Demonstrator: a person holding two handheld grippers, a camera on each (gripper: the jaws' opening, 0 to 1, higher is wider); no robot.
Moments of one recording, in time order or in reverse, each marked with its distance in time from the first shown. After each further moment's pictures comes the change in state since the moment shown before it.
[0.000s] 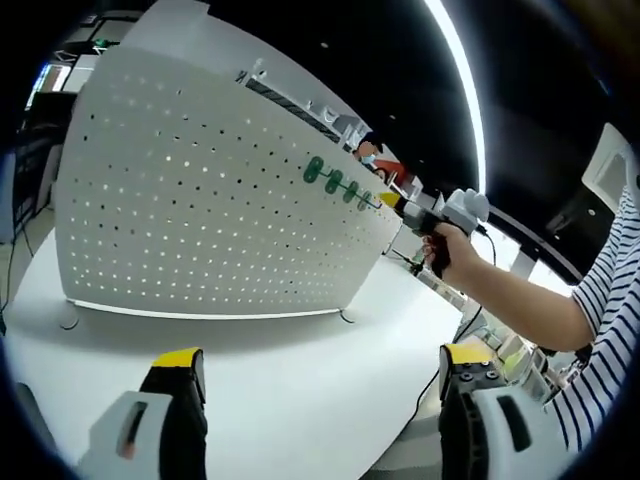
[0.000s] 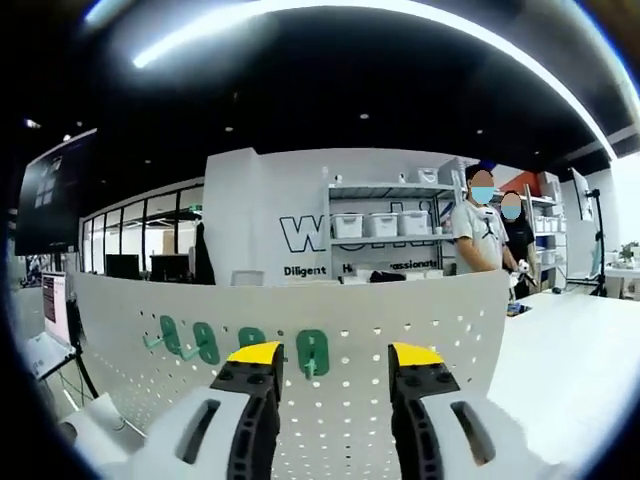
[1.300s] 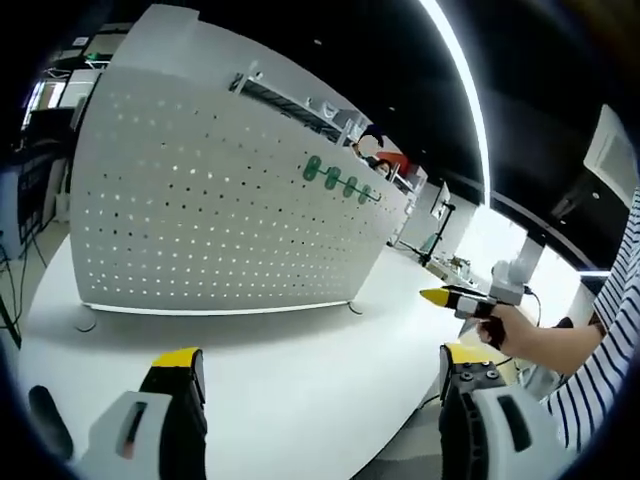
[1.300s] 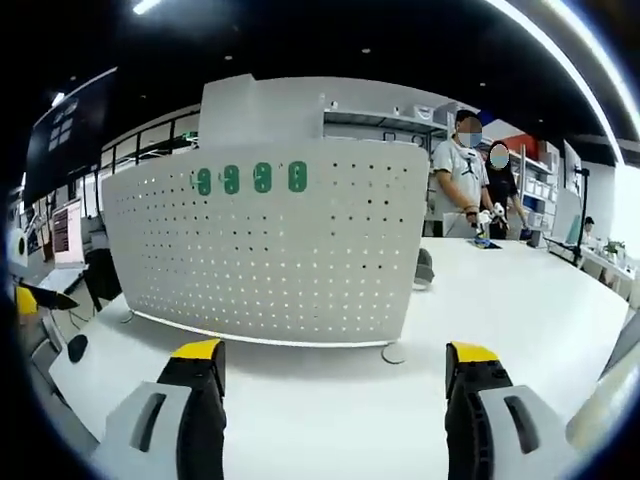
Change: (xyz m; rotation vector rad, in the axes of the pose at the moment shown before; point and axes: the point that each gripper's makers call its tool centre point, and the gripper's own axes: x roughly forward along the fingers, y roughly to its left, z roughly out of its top) left arm -0.019 -0.004 -0.005 0.025 0.007 0.027; right arm -0.169 -0.028 -0.127 -0.035 0.343 -0.017
